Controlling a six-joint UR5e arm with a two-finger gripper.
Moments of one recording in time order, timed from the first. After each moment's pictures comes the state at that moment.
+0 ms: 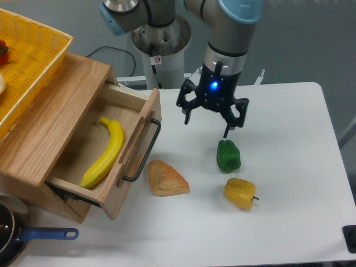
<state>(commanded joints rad) 2.64 -1.70 -1.57 -1.25 1.39 0.91</state>
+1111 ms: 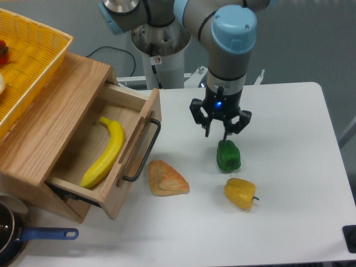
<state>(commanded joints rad) 2.54 -1.77 -1.57 -1.26 1.46 0.82</state>
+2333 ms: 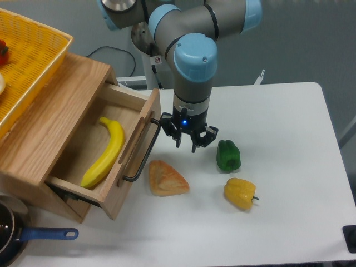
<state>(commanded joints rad) 2.46 -1.79 -1.58 -1.26 1.48 0.75</state>
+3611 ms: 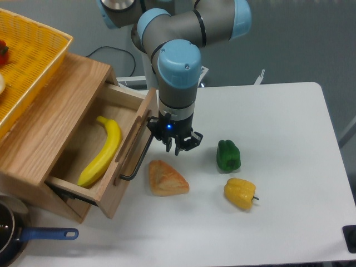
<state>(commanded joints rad) 2.40 -1.80 -1.58 -1.26 1.47 0.75</state>
